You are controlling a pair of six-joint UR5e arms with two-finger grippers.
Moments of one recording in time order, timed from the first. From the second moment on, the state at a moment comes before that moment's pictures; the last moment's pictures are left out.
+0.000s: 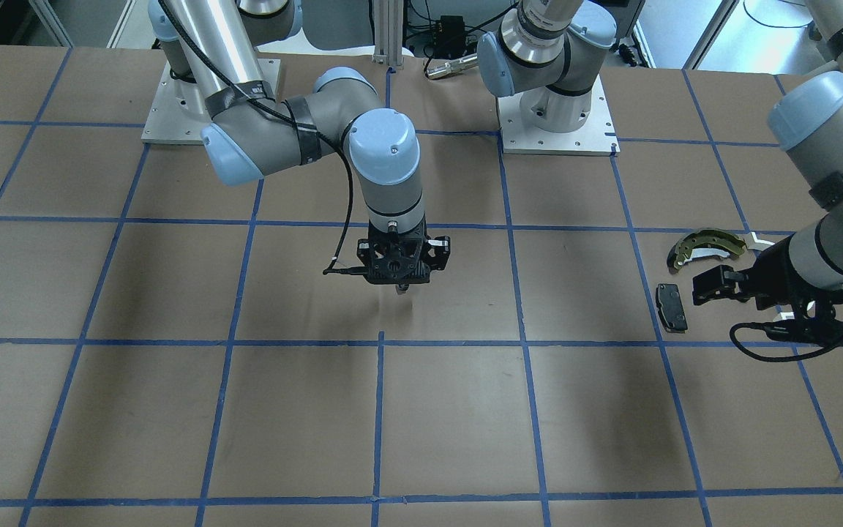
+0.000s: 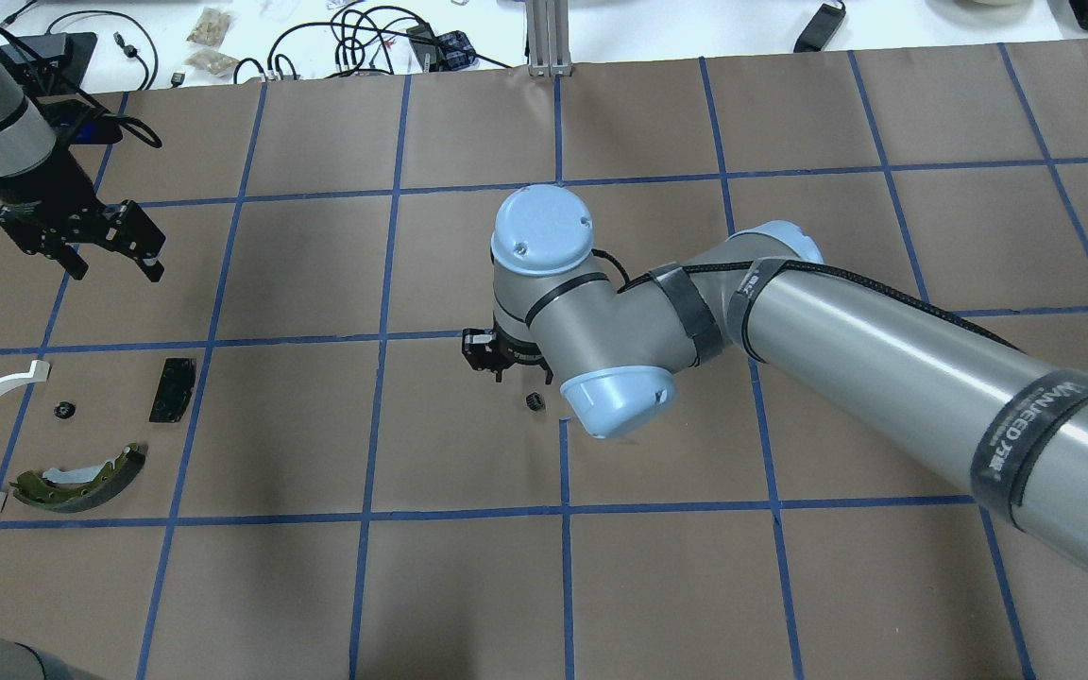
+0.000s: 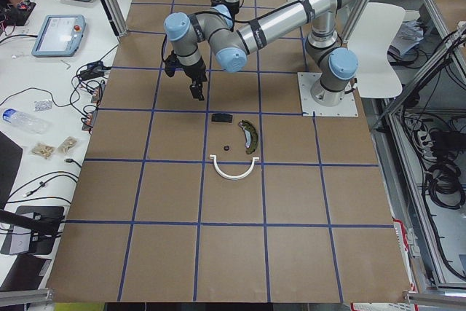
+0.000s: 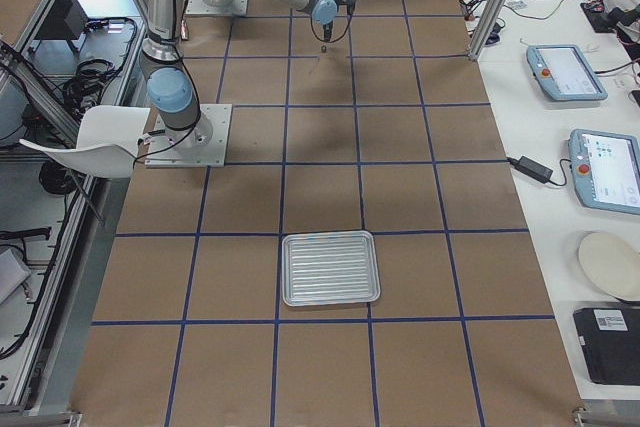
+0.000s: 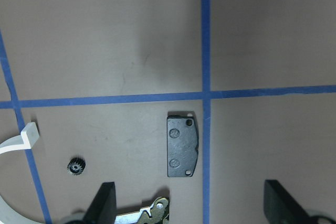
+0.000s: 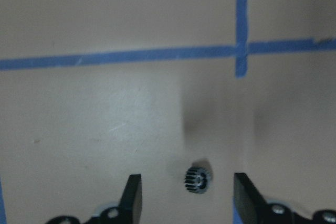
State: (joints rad) left arm -1.20 -1.87 -1.58 -1.41 1.65 0.47; right arm 2.00 -1.19 1.79 -2.26 -1.48 0.47
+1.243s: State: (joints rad) left arm -1.76 -1.91 -1.65 -1.30 1.47 -0.11; right arm 1.60 -1.58 1.50 -1.55 -1.57 -0.01
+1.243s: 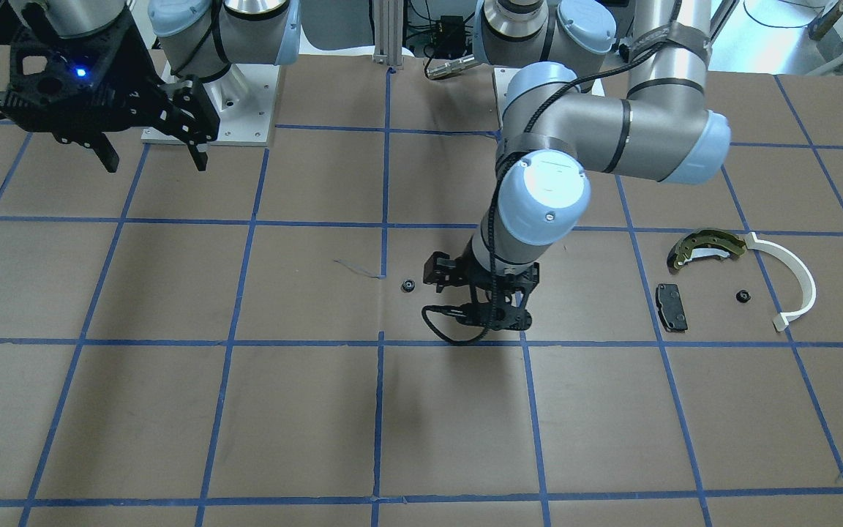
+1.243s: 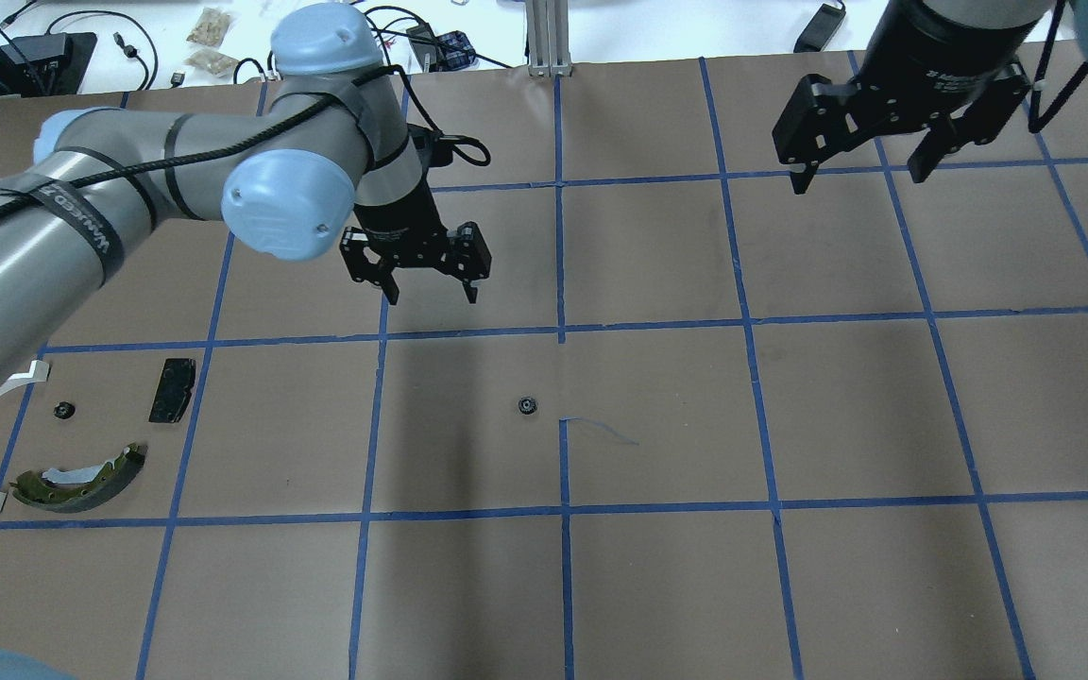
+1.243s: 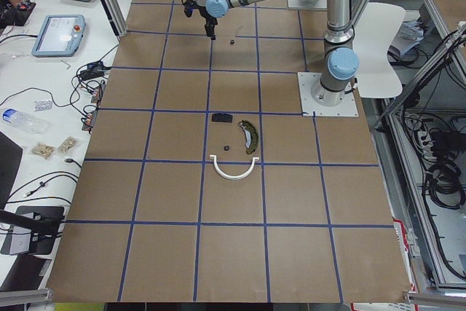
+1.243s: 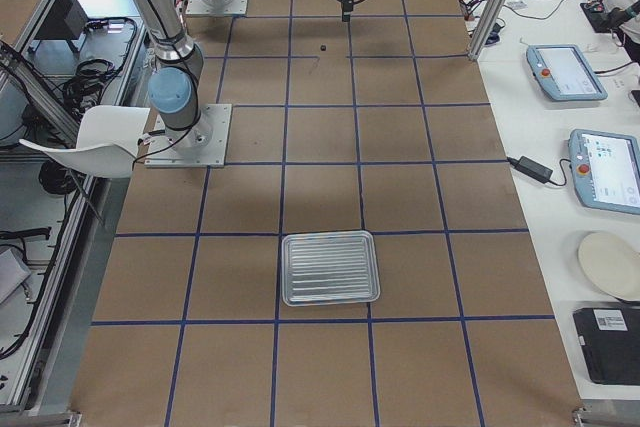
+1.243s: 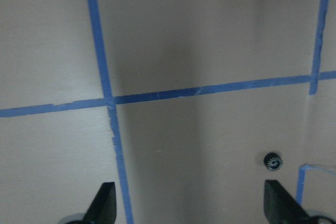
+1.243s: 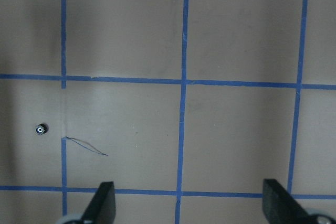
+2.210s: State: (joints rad) left arm -1.90 -1.97 -1.90 -0.93 1.45 -0.28; right arm 1.63 -1.56 1.59 -1.62 -1.58 0.04
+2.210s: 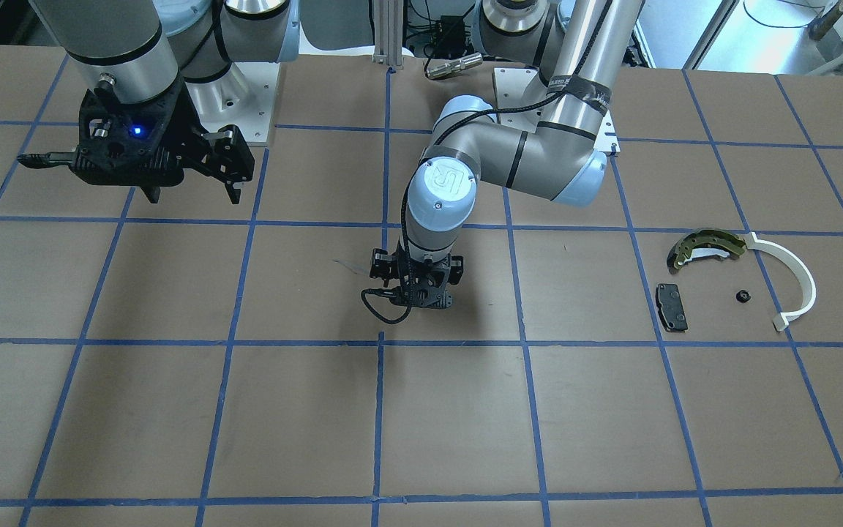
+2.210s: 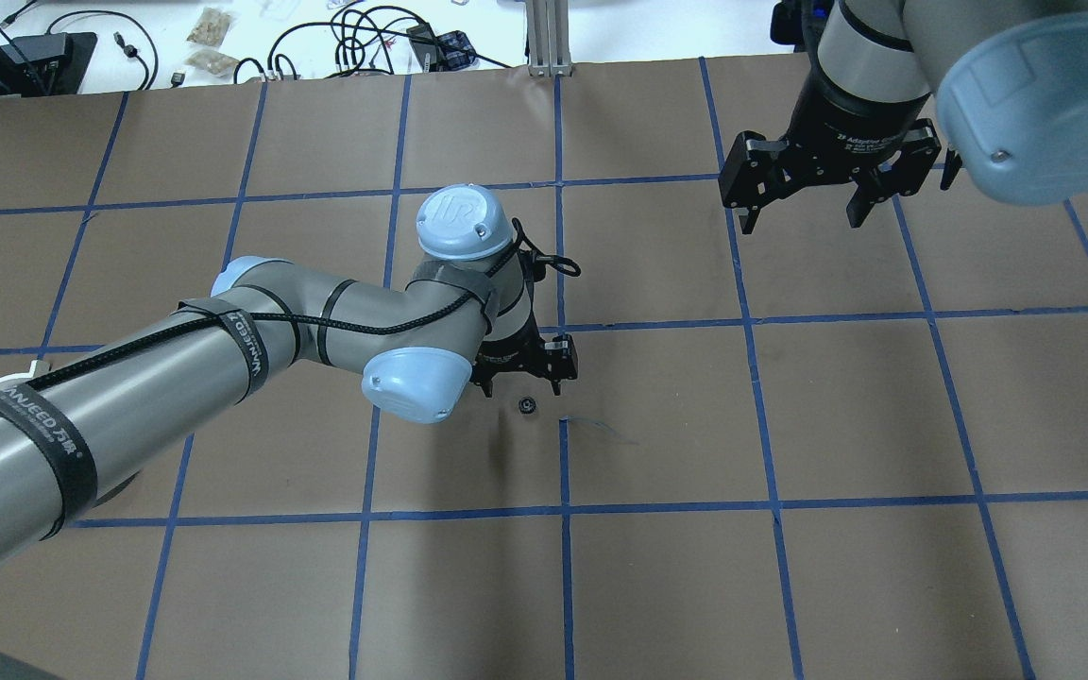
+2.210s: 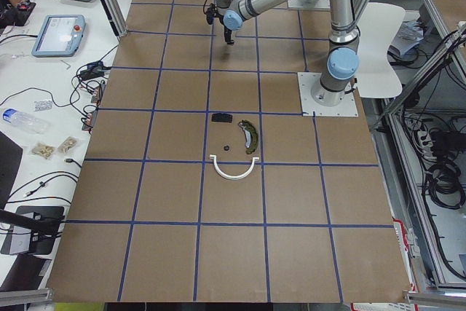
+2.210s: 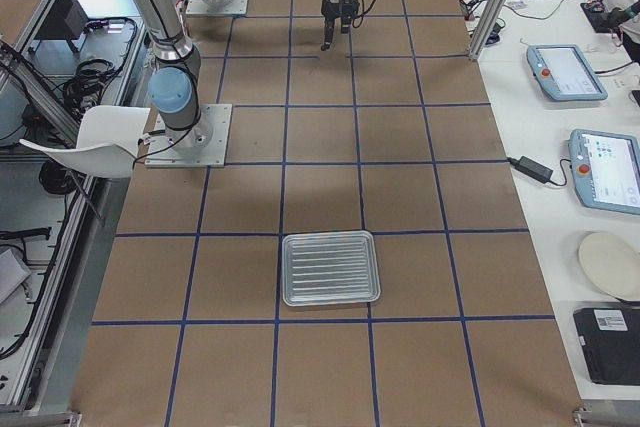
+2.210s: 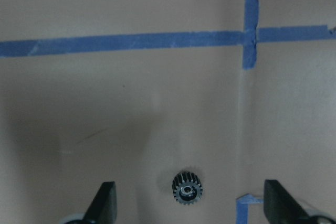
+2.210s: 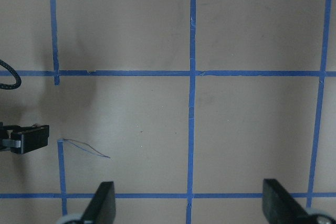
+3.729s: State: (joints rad) left arm -1.87 -1.96 -1.86 -0.97 1.46 -0.24; right arm 1.63 -1.59 1.62 -1.63 -1.59 0.06
